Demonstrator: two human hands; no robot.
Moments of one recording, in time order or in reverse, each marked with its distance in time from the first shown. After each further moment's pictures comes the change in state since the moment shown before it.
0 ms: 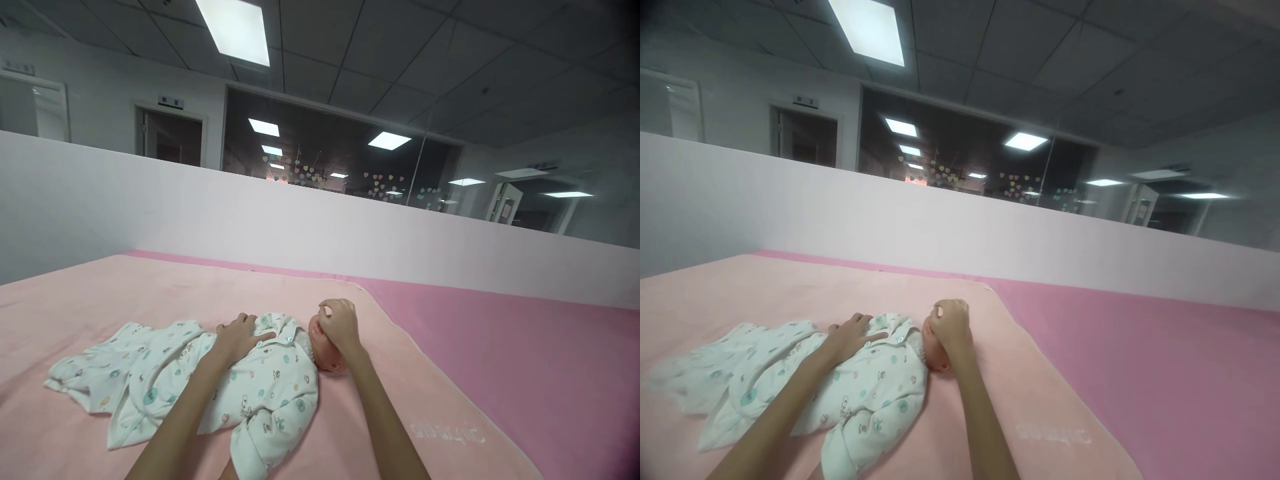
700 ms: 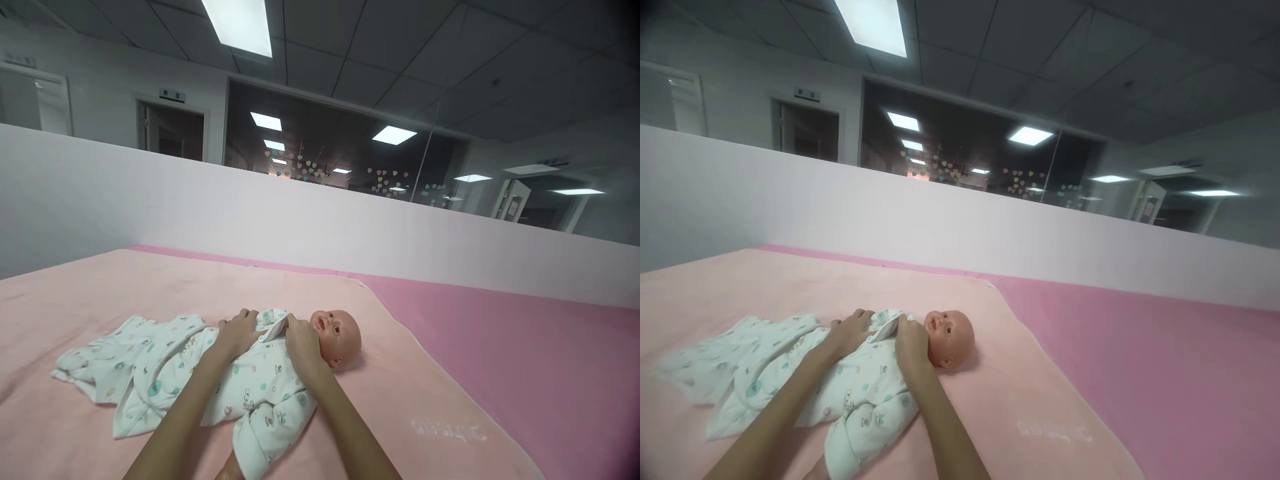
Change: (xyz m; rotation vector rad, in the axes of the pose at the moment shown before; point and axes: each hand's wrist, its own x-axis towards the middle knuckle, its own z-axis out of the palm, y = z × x) left_hand -0.001 0.001 -0.003 0.041 -0.048 -0.008; right_hand -0.028 -0.056 0.050 -0.332 -0.435 -0.011
